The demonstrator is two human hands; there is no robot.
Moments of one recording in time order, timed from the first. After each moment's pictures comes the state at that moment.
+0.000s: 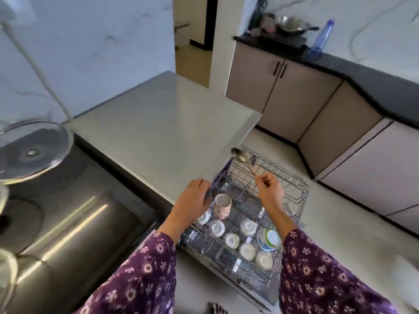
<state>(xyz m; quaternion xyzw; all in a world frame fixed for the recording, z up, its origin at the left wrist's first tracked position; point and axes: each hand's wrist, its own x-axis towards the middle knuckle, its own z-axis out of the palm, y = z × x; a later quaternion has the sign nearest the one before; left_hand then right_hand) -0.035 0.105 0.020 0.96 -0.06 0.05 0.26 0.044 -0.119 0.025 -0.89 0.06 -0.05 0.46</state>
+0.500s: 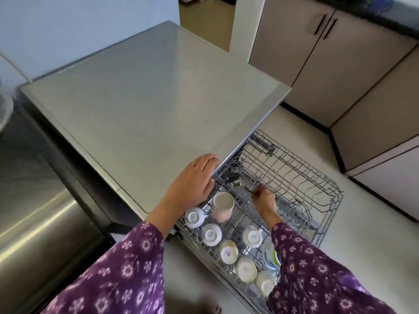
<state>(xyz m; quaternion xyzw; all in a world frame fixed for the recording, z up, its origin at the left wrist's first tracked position) 0.069 0.093 -0.041 0.98 -0.12 0.10 0.16 0.164 -0.138 -0.188 -0.94 0.06 0.16 0.30</state>
